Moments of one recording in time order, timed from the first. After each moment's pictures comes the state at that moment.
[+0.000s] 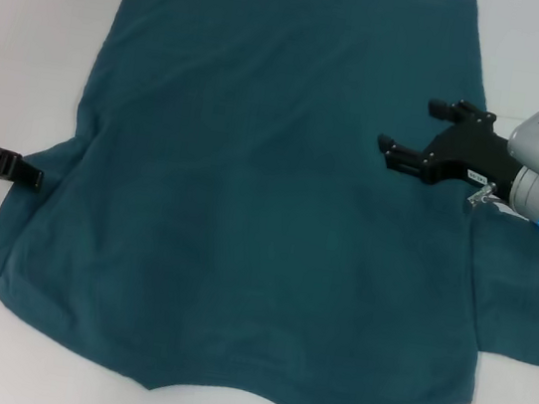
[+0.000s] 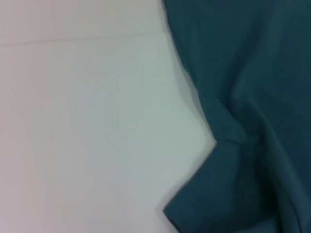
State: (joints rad) left arm -0.68 -2.03 0.89 0.93 2.86 1.15 -2.66; right arm 0.76 2.10 -0.69 -0.39 -1.76 -0.83 0.93
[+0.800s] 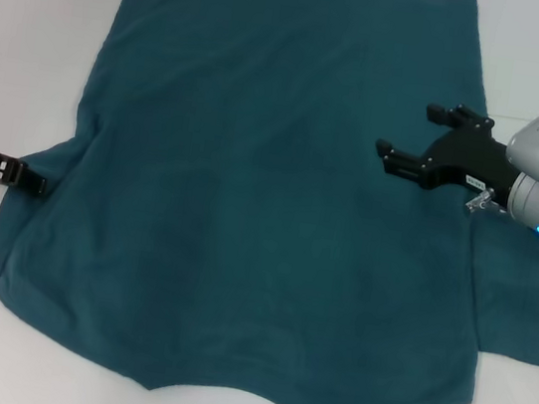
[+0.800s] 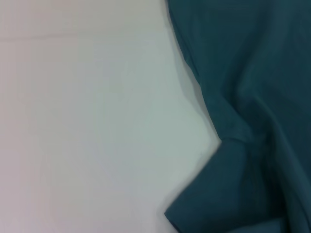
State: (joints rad) left arm -0.69 -2.03 0.90 0.87 2.86 1.07 -2.65; right arm 0.75 2.10 -0.69 -0.37 -1.74 -0.83 0.91
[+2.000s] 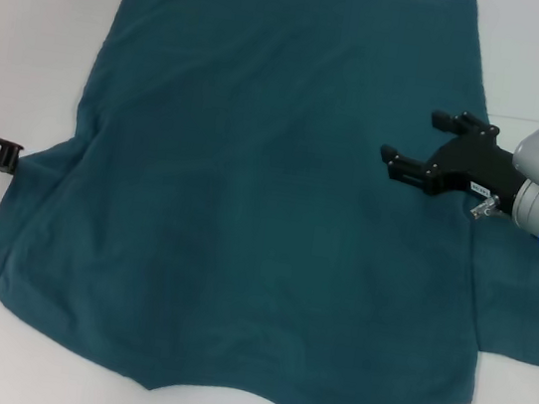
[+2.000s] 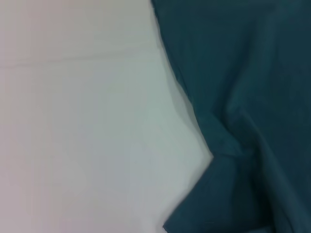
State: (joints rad) left arm -0.68 -2.03 0.89 0.97 2.86 1.16 -2.63; right arm 0.74 2.10 -0.69 -0.37 -1.73 -0.84 0.91
